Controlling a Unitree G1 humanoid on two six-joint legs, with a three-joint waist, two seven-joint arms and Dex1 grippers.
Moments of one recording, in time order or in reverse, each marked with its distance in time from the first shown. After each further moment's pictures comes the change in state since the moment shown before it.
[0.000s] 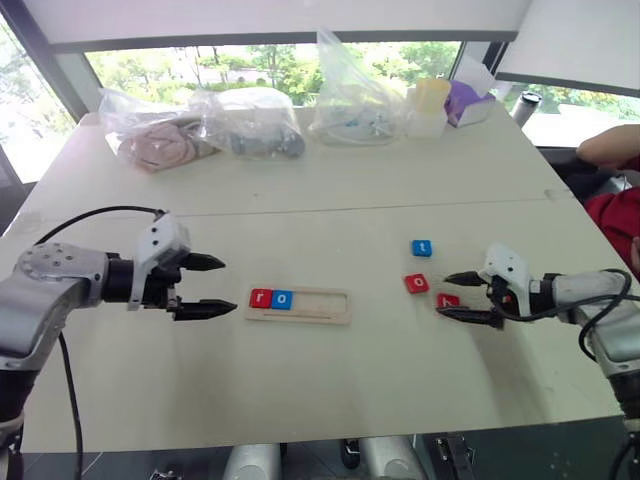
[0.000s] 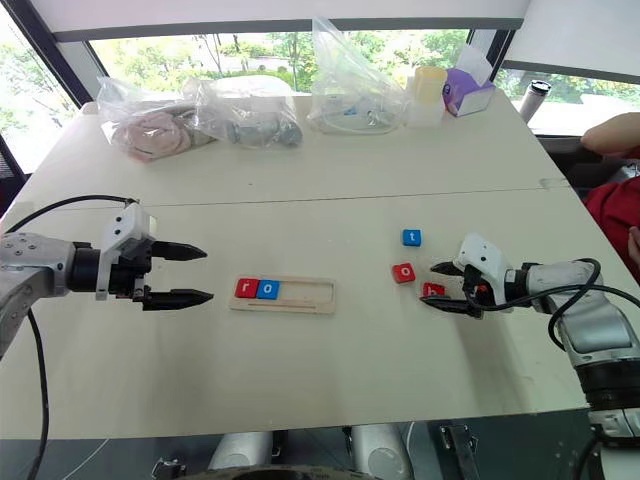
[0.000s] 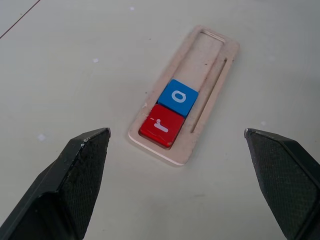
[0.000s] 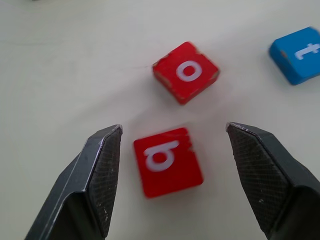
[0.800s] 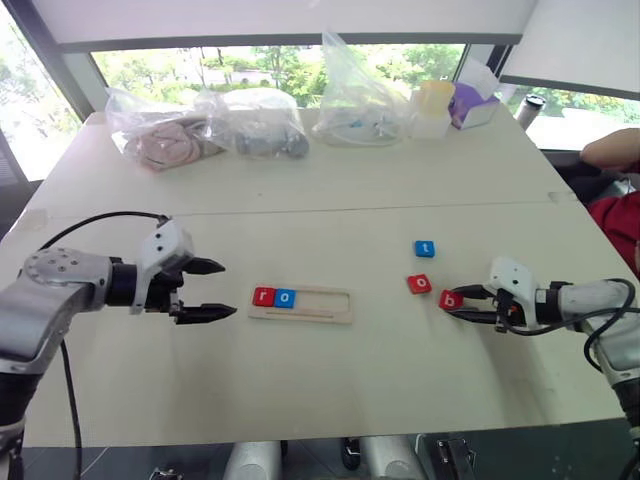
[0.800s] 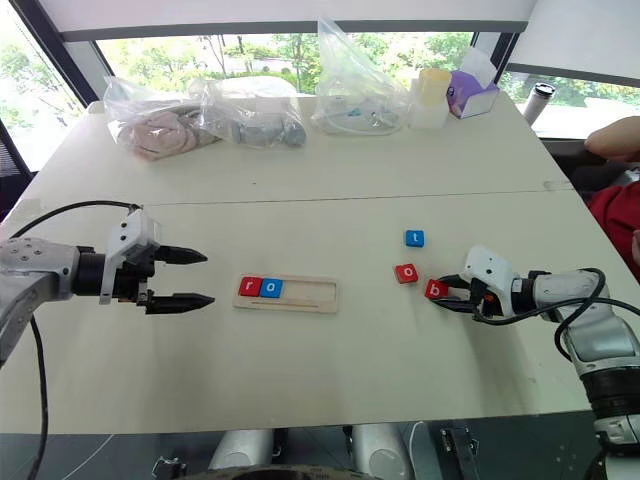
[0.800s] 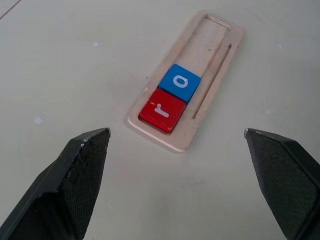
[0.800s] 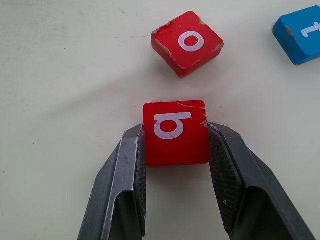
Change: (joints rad) left arm 0.031 0.000 -0.017 0.016 0.022 -0.021 0.015; right arm 0.012 0.013 0.005 0.089 -0.058 -0.155 -0.041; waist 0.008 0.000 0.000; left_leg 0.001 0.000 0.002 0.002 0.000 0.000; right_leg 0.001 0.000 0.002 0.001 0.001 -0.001
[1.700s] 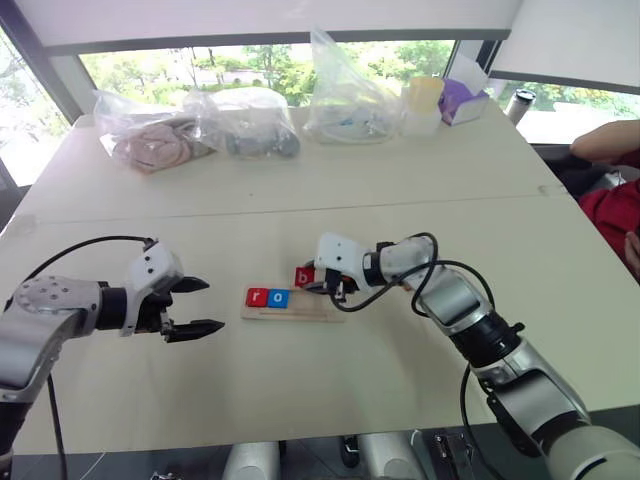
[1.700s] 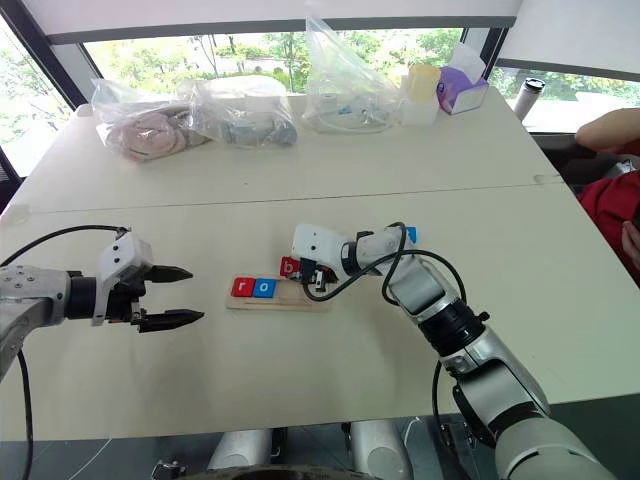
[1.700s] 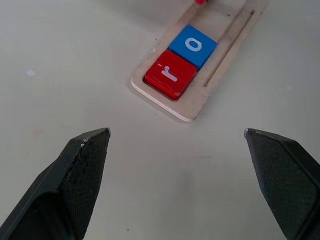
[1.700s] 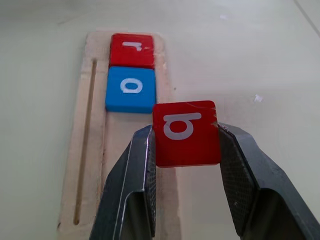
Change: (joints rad) left arm 0.161 -0.014 0.068 -0.041 0.029 -0.032 0.082; right arm -0.478 0.520 0.516 -0.101 -0.214 0.257 -0.199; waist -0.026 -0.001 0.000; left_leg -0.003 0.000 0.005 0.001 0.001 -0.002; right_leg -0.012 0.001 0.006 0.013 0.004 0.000
